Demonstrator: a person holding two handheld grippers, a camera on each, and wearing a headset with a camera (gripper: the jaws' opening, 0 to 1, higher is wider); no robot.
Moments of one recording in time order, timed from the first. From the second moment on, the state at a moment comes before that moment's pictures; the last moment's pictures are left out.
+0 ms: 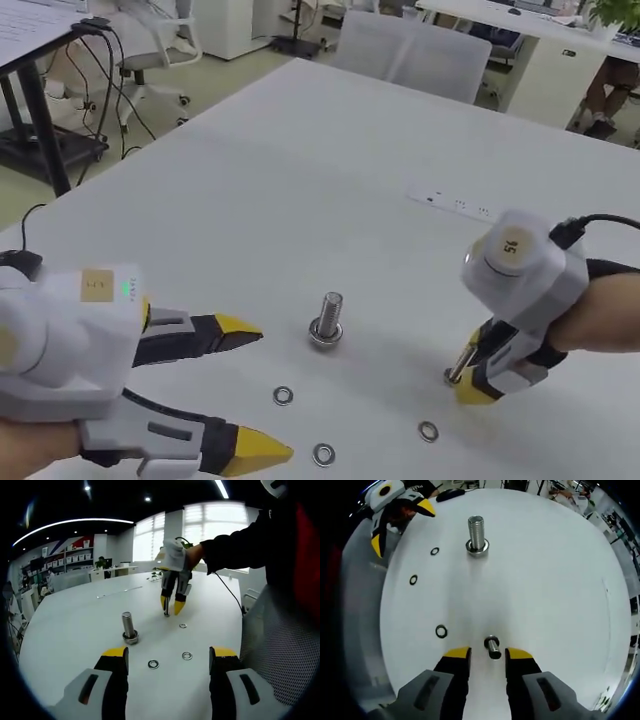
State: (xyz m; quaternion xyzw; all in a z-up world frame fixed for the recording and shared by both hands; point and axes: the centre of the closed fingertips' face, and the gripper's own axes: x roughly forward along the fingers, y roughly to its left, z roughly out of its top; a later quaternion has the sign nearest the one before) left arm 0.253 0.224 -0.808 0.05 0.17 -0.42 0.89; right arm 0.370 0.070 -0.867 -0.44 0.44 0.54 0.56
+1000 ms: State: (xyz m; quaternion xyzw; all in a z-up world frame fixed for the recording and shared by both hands) left arm 0.252 0.222 -0.806 0.06 0.17 -0.42 0.89; right arm 0.318 0.071 -0.859 -0.42 0.44 0.56 0.56
